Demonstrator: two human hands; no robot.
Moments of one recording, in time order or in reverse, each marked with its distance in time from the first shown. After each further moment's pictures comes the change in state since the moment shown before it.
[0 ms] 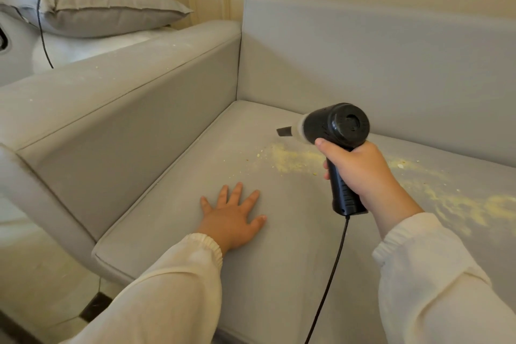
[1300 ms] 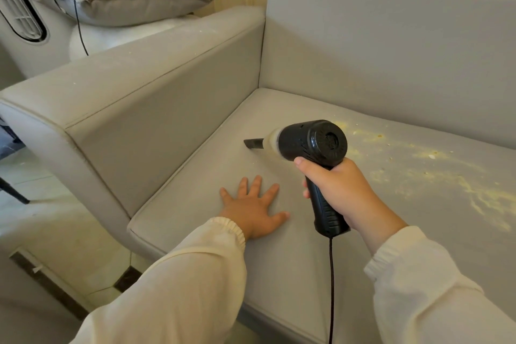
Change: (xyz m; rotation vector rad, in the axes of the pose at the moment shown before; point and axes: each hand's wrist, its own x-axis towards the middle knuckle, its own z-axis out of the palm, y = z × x) left_hand -0.013 -0.005 0.002 0.071 -0.095 -0.029; right_hand -0.043 0.017 0.063 0.033 -0.235 0.022
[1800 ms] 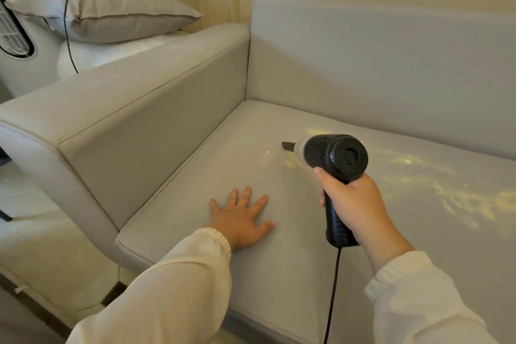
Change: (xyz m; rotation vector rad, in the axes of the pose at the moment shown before) left_hand -0.003 0.000 0.006 0.018 0.029 0.030; right_hand -0.022 0.014 -0.038 0.049 0.250 0.032
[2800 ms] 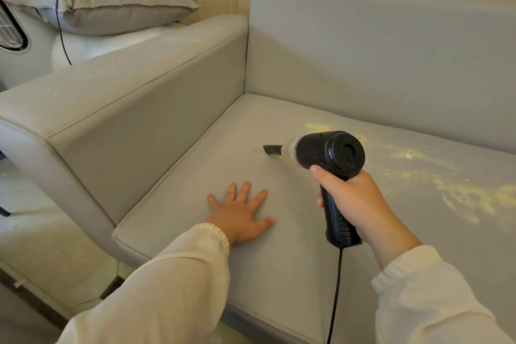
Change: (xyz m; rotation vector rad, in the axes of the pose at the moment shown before) left_hand 0.000 0.003 0.000 -0.018 -0.019 0.003; right_hand -0.003 -0.003 -0.007 -0.057 -0.134 0.031
